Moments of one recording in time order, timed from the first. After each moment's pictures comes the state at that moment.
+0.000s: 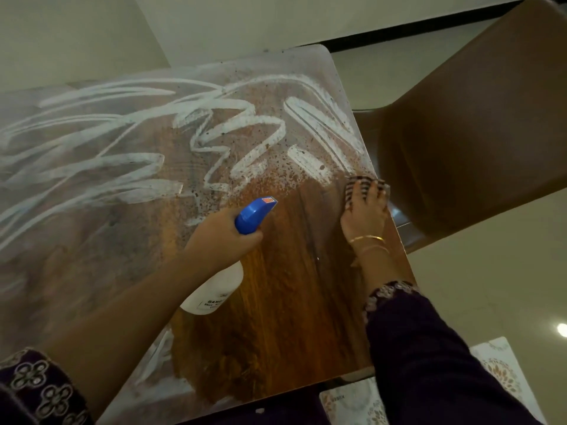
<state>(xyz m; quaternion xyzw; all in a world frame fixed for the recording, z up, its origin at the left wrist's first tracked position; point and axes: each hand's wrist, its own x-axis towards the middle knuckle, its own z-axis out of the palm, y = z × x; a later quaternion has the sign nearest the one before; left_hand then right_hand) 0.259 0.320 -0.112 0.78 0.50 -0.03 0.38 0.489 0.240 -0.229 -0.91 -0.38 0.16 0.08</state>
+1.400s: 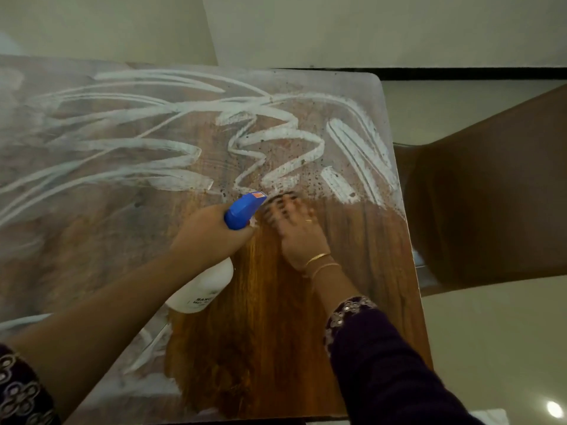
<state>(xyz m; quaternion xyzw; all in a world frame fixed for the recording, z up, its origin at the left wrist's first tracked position) 0.224 0.339 -0.110 0.72 0.58 0.06 0.37 0.392 0.302 -0.230 -0.70 -0.70 0.16 0.05</state>
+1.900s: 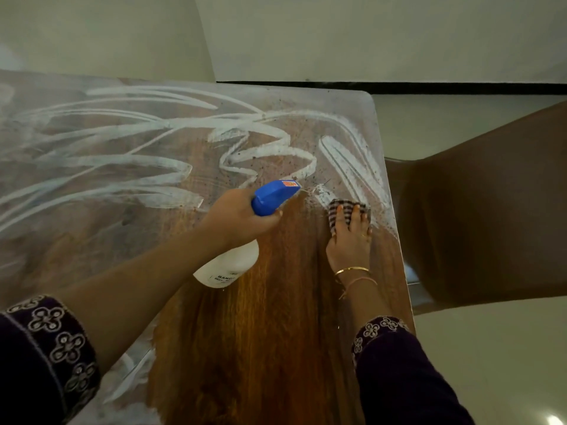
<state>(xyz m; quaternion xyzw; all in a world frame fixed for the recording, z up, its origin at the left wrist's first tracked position) 0.281 0.380 -0.104 0.74 0.53 0.07 0.41 0.471 0.297 -0.229 -0.86 -0.48 0.18 0.06</state>
